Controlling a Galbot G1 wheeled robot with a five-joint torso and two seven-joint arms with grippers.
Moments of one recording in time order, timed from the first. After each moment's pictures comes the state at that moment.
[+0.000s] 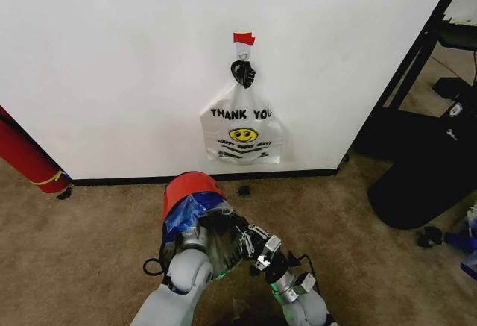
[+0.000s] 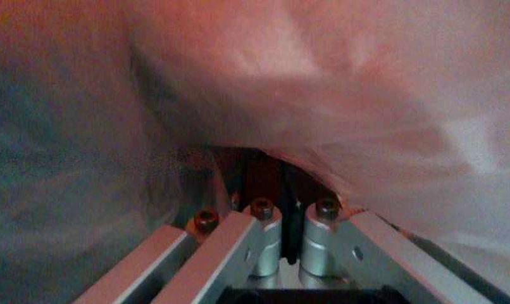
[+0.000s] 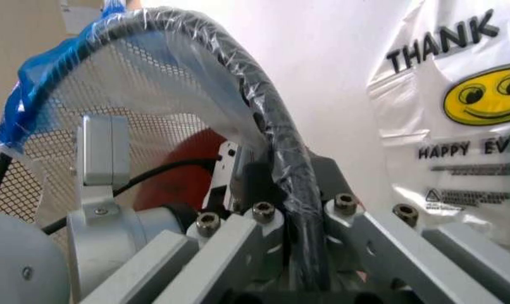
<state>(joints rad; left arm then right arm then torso) 1.16 -1.36 -0.14 -1.70 -0.25 -0.06 -0.34 -1.30 1.36 0.11 1.57 0.49 0.64 -0.59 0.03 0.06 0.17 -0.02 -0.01</state>
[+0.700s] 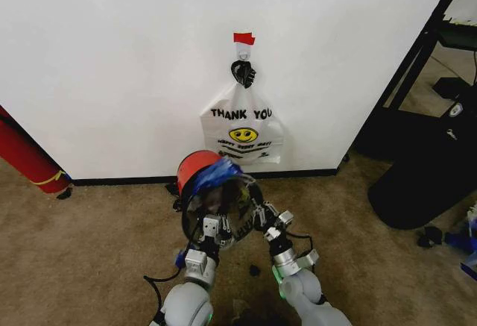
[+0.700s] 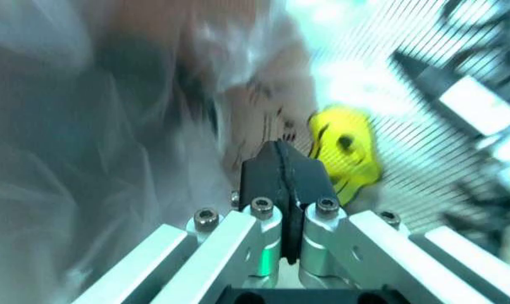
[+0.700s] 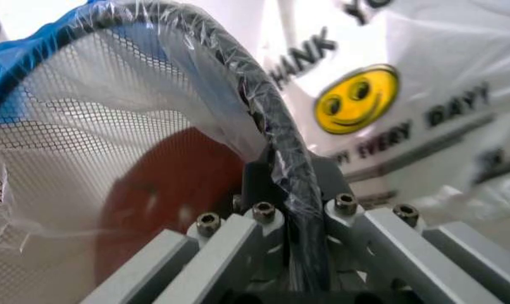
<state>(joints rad) 1.36 -1.23 -0.03 -1.96 -0.17 -0.05 -0.29 -1.17 1.40 0.16 1.45 0.79 0.57 -0.54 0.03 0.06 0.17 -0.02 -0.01</state>
